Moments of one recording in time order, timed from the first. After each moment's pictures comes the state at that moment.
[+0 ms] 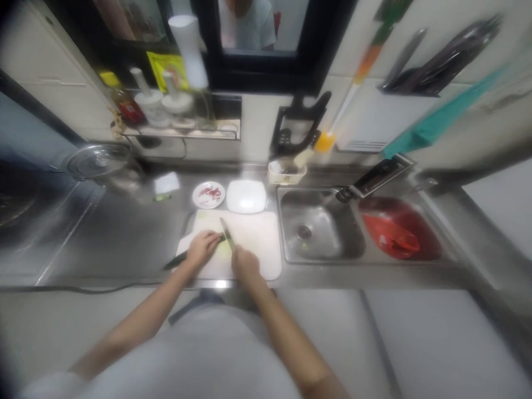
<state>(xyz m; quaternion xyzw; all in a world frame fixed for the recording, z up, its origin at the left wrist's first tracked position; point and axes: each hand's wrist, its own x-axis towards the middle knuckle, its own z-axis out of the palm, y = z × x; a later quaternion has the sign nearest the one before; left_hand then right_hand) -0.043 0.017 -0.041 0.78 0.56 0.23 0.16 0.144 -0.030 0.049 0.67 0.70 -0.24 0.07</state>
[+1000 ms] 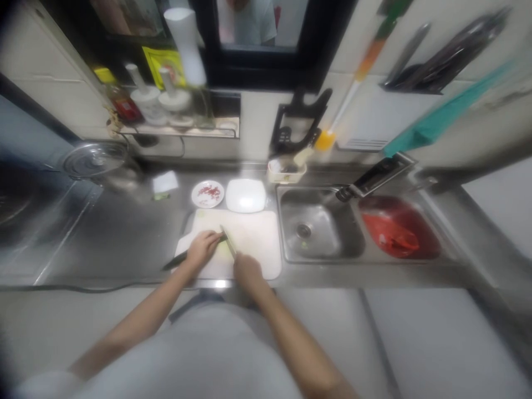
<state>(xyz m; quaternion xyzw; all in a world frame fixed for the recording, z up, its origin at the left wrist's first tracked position) -0.041 0.015 -0.044 0.81 0.52 0.25 0.12 0.151 -0.038 0.063 0.64 0.71 -0.28 0.12</state>
